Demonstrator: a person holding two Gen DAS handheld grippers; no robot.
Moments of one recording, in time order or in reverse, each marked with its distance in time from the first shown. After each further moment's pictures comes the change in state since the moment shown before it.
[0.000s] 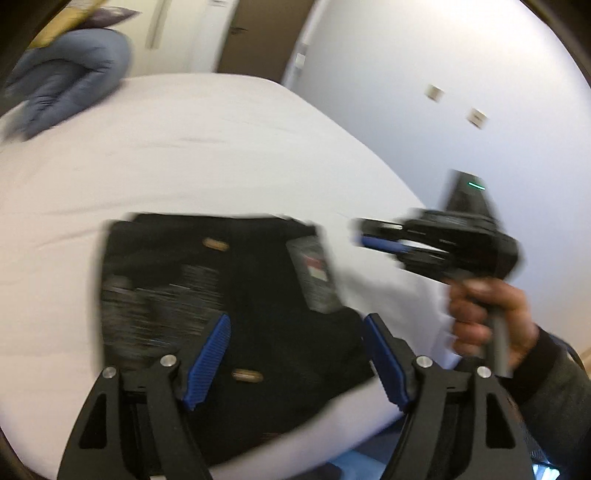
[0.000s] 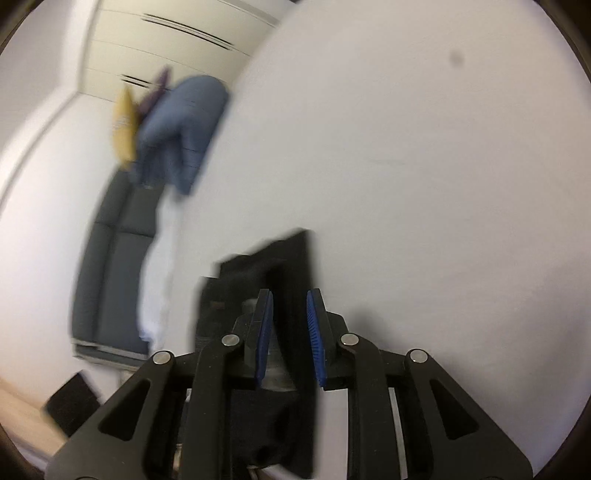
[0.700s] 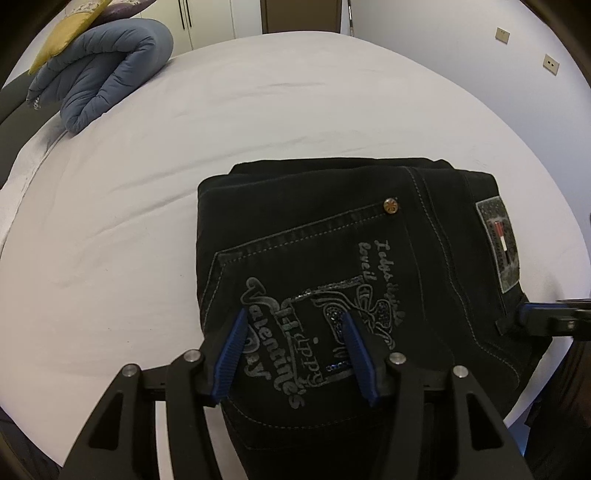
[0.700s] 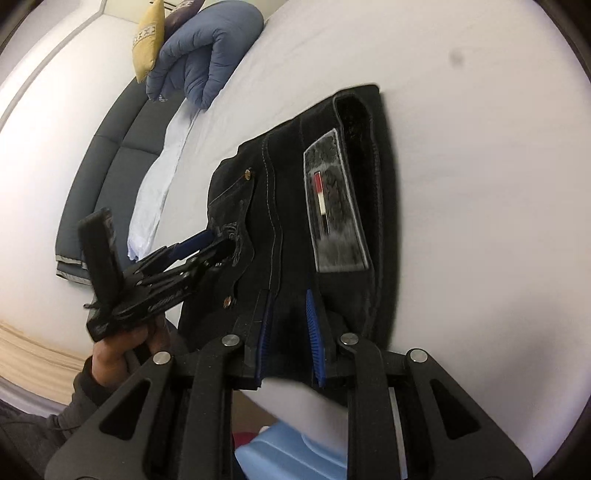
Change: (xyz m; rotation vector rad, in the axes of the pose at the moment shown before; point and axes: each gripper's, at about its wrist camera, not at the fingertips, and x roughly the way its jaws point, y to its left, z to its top) left arm 0.059 0.069 -0.005 0.080 0.193 0.328; right arm 0.050 0.035 -0.086 -0.141 0.231 -0.126
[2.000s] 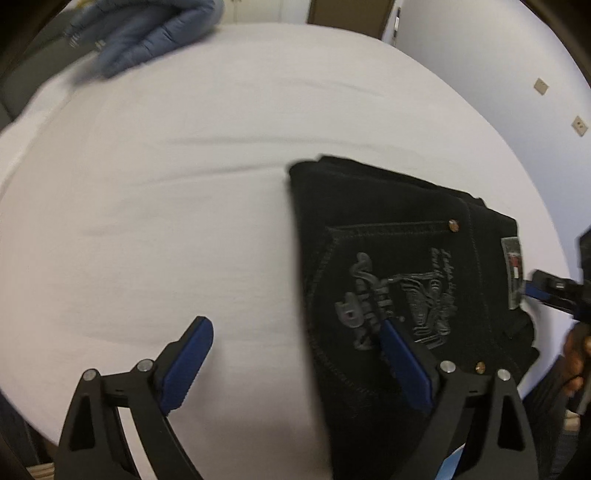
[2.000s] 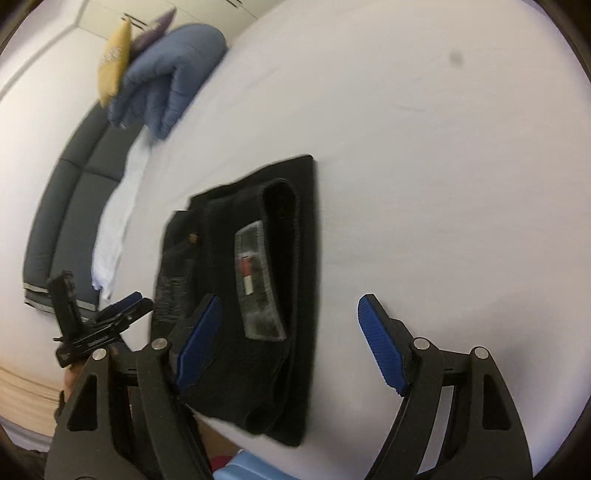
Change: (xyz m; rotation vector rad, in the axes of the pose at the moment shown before) left arm -0.009 0.072 -0.005 -0.194 0.061 -0.086; right arm -0.007 -0.028 0.052 0.050 -0.050 -0.150
